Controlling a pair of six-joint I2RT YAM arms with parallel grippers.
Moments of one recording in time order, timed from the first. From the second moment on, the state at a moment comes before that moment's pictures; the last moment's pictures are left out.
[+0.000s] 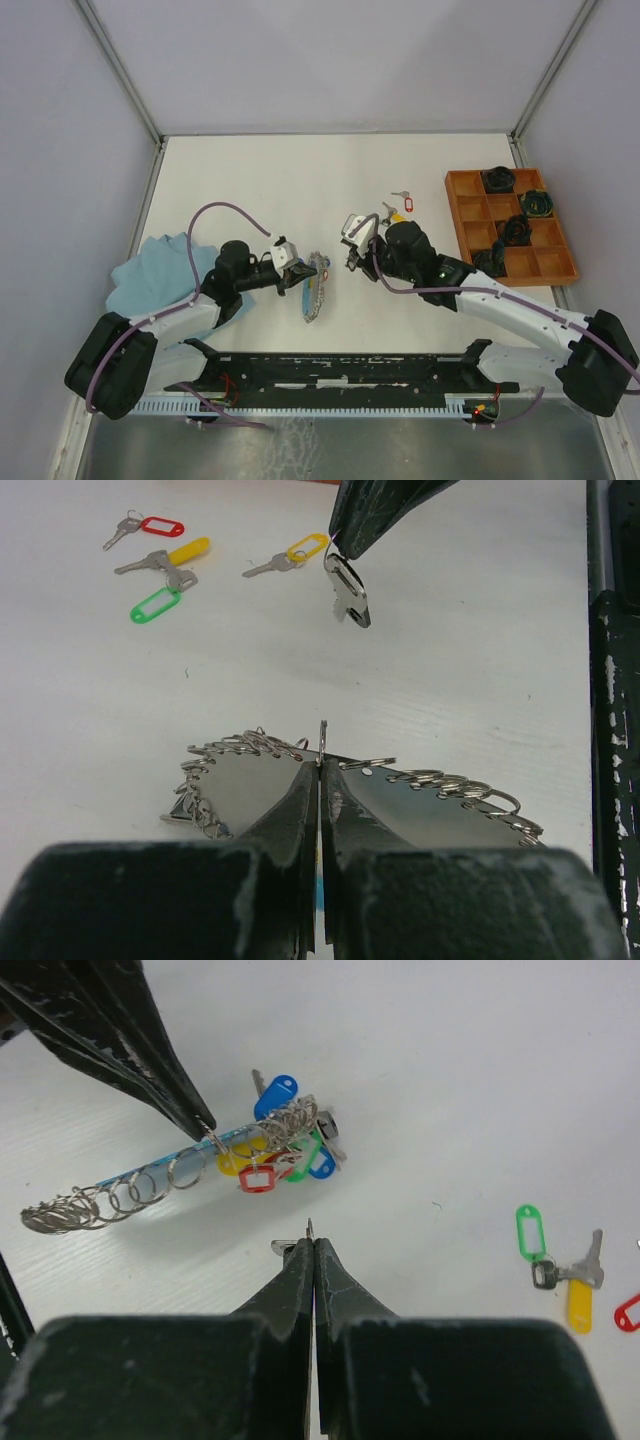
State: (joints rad) left arm -0.51 1.15 0.32 0.59 0.74 0.22; right arm 0.84 1.15 0.75 -0.08 -0.10 -0.22
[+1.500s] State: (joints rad) left arm -0.55 1.05 0.31 0.47 0.82 0.48; right arm 0.91 1.23 0.71 -0.06 -0.35 -0.82
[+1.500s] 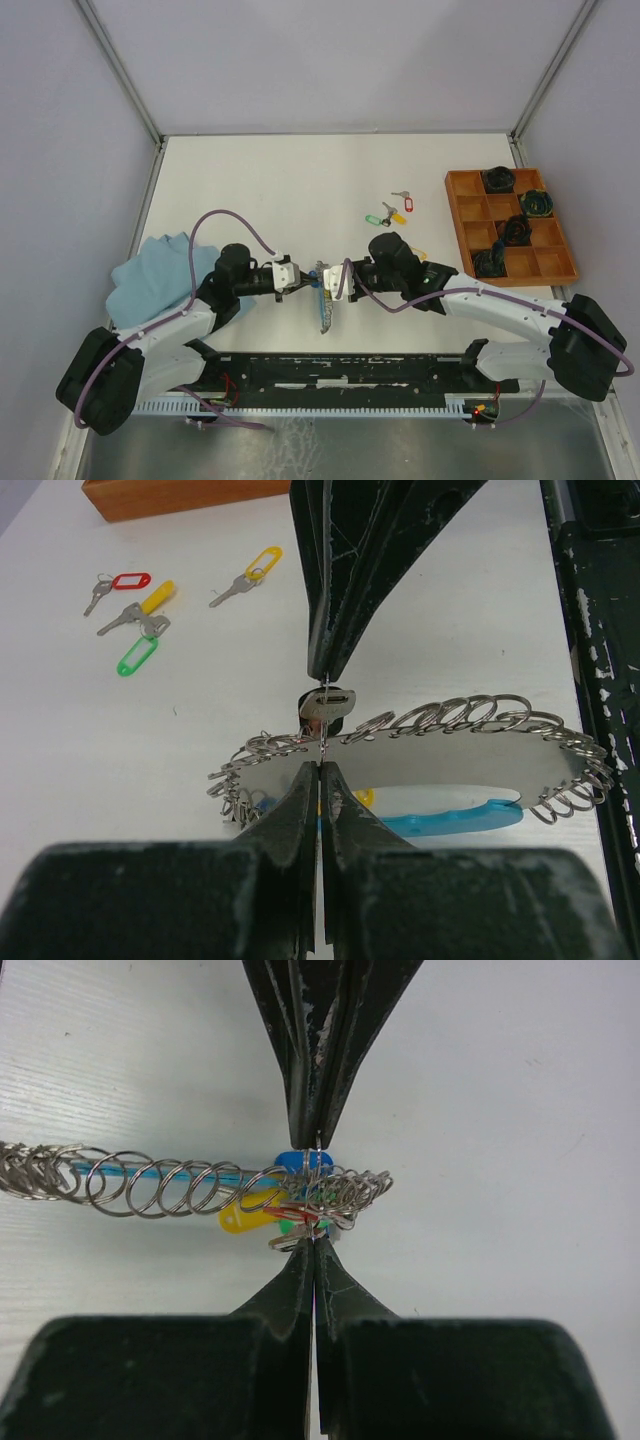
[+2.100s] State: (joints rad) left arm -0.55 1.08 0.31 0.49 0.82 0.48; right arm 0.92 1.23 0.71 -0.02 -0.36 -0.81
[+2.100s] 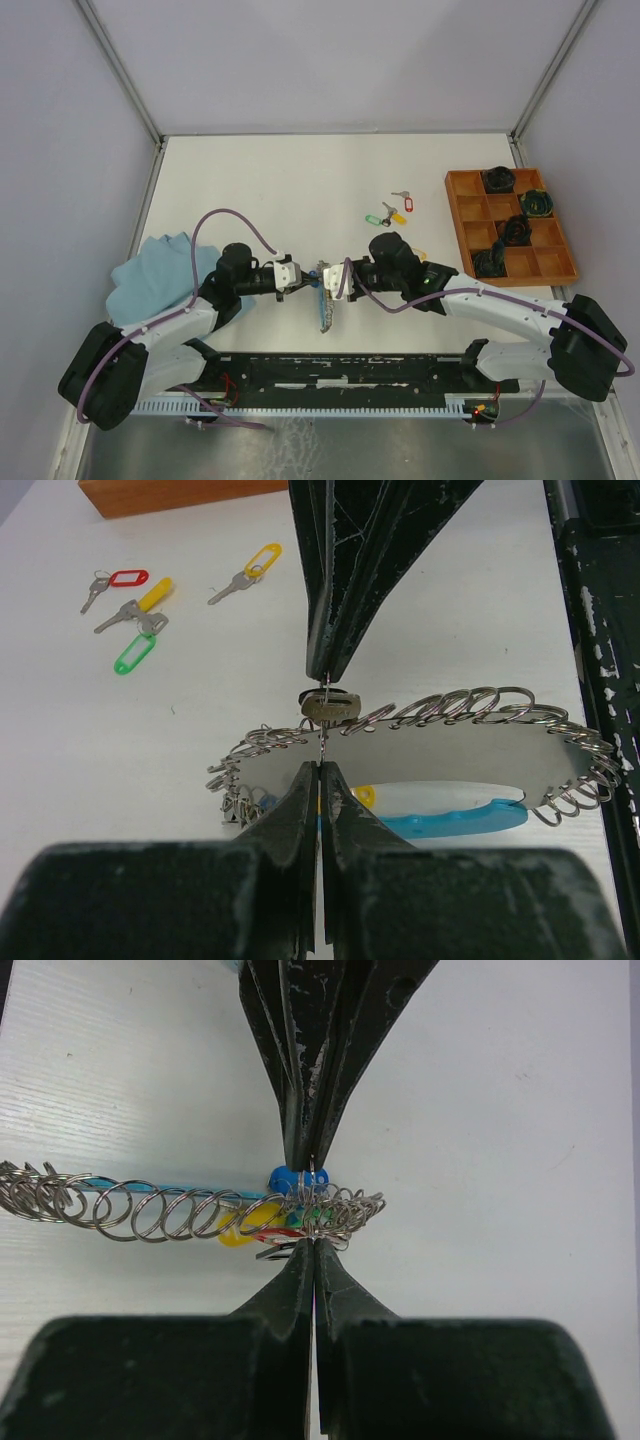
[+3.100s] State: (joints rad) left arm -0.55 1.08 0.31 0.54 0.82 0.45; right arm 0.94 1.22 0.72 -0.02 -0.30 -0.79
